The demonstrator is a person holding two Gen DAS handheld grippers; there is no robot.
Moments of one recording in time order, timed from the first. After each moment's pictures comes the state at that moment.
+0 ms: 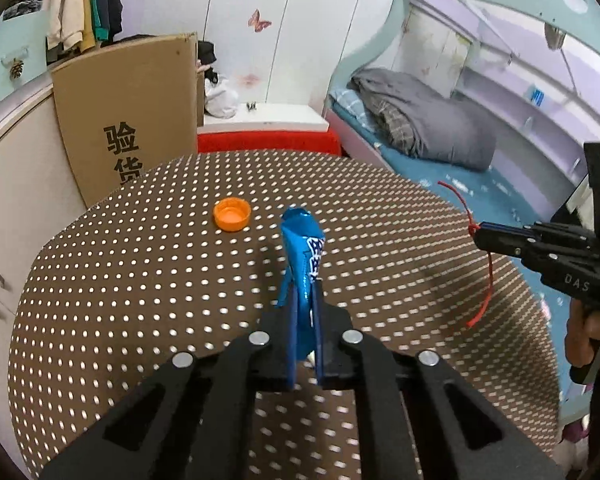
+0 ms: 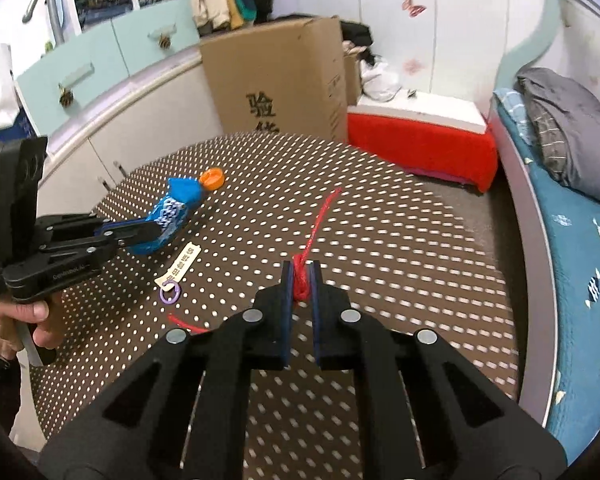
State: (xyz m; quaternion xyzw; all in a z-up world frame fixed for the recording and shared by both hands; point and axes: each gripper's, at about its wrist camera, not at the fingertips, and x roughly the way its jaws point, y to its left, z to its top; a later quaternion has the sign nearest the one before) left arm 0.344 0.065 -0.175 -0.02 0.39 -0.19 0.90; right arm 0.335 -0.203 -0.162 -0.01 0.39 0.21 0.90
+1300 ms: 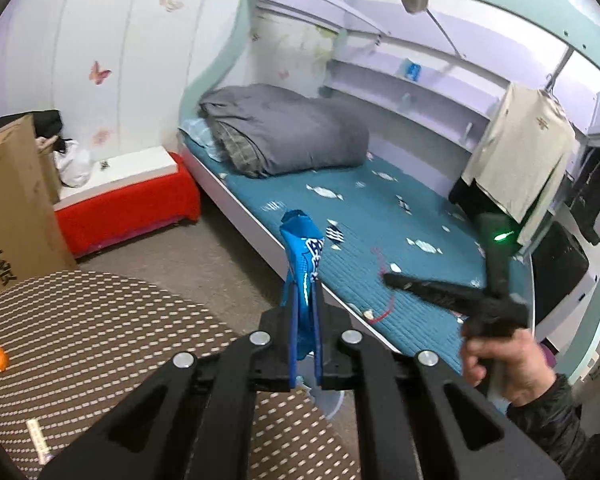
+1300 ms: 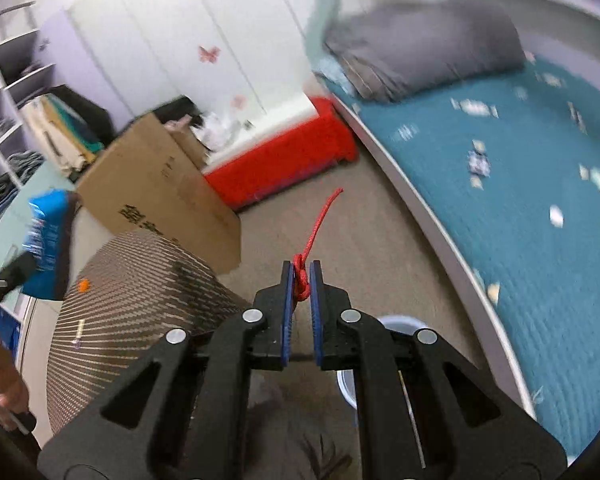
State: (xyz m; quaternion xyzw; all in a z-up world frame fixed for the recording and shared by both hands) left arm 0.311 -0.229 -0.100 0.03 0.35 -0.38 0.86; right arm 0.276 -0.523 -0.204 0.24 0.37 0.01 0.90
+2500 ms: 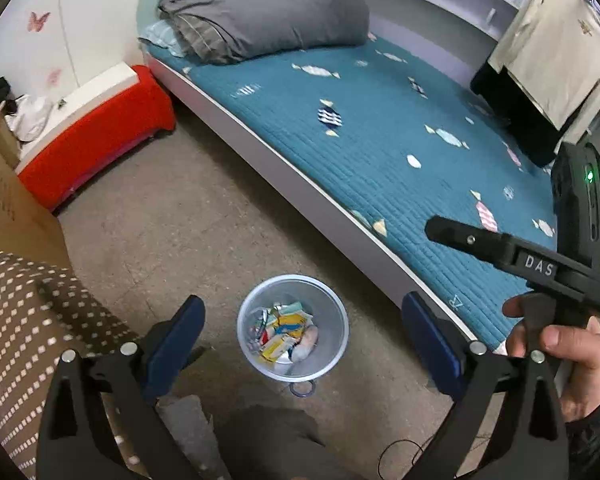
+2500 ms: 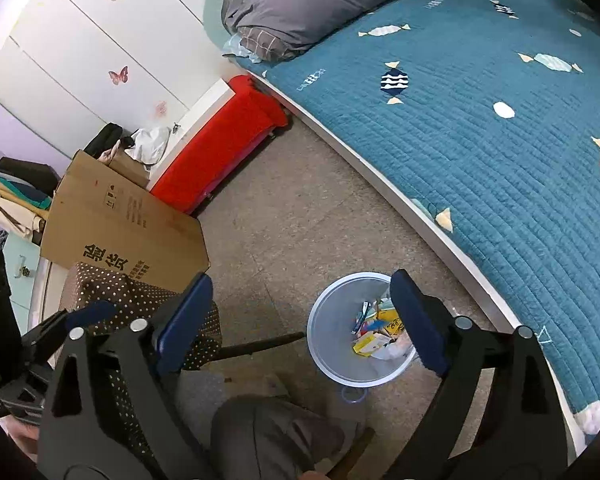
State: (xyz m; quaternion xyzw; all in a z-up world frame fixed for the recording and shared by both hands) left arm 0.353 -0.374 -0.238 0.14 0.49 -0.36 0.78; right arm 0.256 -0.615 -0.292 0.35 0.40 -0.07 0.84
